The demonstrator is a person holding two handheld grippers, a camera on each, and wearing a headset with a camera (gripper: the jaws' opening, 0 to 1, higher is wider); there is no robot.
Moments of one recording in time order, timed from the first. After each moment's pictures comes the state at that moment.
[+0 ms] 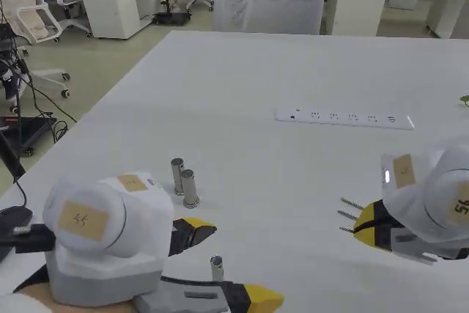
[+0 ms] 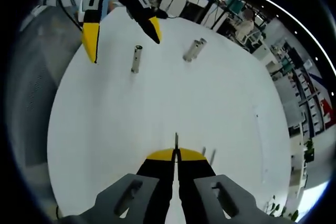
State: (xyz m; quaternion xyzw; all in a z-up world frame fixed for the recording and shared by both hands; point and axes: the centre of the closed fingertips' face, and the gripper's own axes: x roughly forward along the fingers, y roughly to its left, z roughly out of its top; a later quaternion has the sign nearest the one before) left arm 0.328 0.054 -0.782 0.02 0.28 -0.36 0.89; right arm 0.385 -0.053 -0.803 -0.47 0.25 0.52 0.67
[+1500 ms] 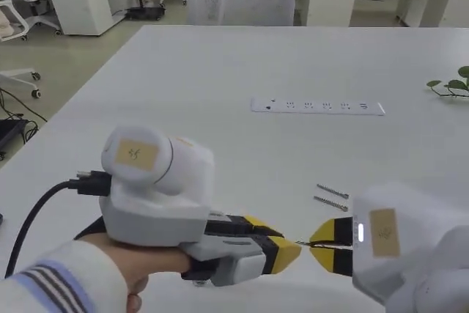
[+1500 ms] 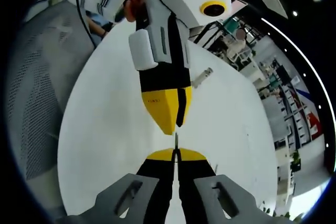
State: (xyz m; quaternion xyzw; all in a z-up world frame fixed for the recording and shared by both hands) left arm 0.333 -0.011 -0.773 -0.05 0.31 -0.44 0.84; right arm 0.333 -0.026 -0.786 -0.49 0.17 0.50 0.69
